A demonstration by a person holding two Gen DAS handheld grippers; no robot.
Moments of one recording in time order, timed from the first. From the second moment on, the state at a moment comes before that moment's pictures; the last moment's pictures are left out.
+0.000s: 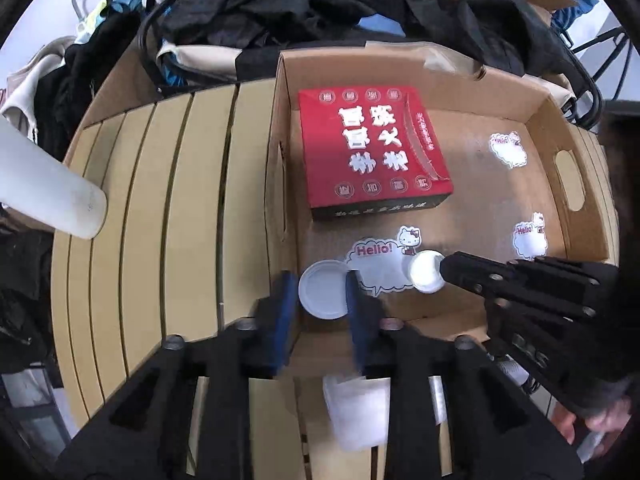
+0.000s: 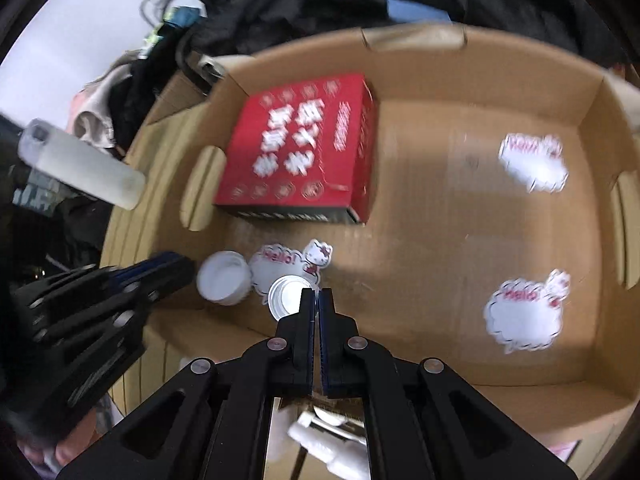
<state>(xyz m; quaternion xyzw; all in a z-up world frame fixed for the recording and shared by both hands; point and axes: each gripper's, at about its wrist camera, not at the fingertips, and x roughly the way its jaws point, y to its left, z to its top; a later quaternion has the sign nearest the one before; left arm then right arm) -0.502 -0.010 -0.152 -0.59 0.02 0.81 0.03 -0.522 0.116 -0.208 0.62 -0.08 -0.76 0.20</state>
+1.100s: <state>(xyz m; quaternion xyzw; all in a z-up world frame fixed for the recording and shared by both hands) -0.139 -0.018 0.025 -0.38 0.02 0.92 0.04 -0.179 0.261 0.002 0.42 0.00 -0.89 0.18</state>
